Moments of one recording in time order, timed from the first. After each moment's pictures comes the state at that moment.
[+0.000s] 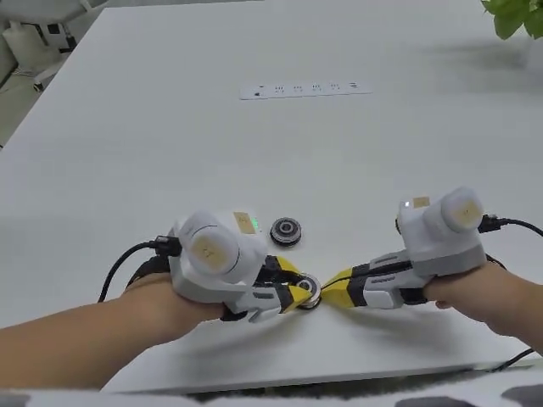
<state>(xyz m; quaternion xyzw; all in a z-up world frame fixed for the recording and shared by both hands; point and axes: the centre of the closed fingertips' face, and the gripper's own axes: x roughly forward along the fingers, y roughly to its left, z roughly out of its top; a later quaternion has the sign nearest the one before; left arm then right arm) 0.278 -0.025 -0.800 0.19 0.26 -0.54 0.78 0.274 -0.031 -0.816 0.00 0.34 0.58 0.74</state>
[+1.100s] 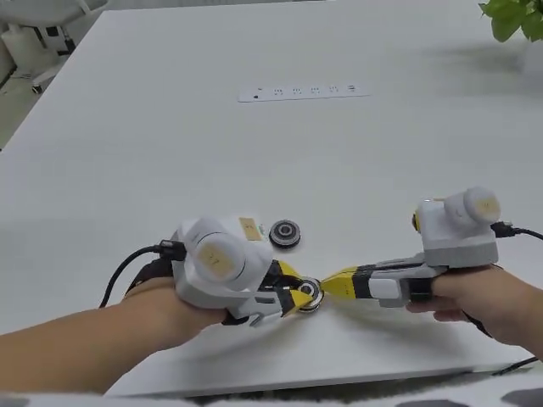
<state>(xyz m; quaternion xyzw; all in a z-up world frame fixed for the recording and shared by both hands) 0.277 -0.025 -0.800 0.21 0.26 -0.54 0.78 0.273 -0.031 -0.794 0.15 0.36 0.55 0.74</state>
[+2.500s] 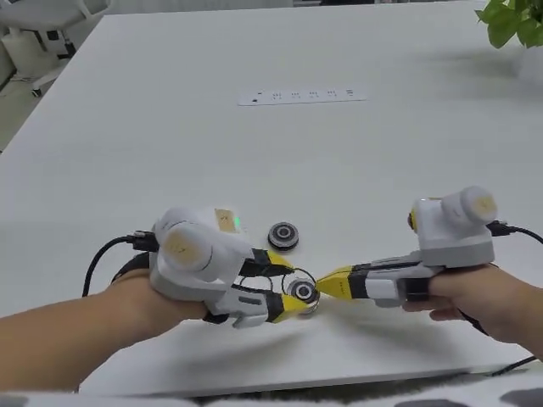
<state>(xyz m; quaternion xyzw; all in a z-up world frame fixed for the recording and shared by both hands) 0.272 -0.013 -0.777 0.17 0.23 -0.57 0.77 0.277 -0.026 -0.786 0.14 0.35 0.57 0.73</state>
